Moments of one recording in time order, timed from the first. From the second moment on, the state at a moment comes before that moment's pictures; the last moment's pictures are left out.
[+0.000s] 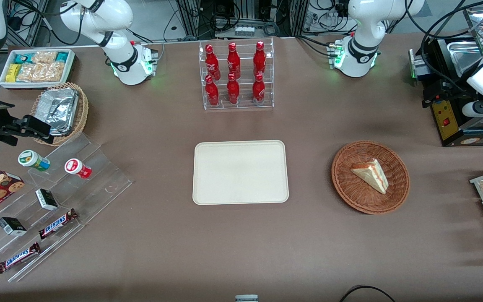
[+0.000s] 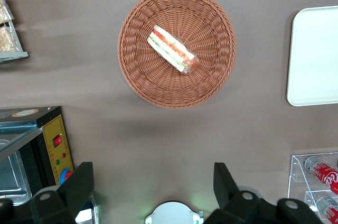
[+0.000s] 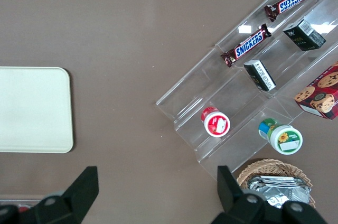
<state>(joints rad) 0.03 -0.11 -0.04 -1.72 0.00 1.50 0.05</state>
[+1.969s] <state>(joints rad) 0.03 0.10 -0.11 -2.34 0.01 2.54 -0.97</state>
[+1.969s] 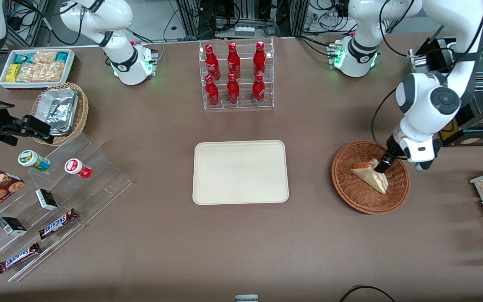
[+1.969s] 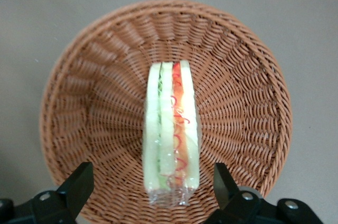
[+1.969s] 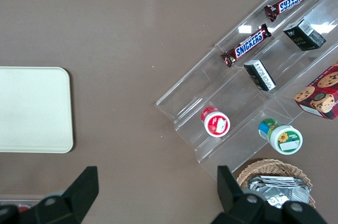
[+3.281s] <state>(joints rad) 0.03 0.11 -0.18 -2.17 0.10 2.23 -0.94</state>
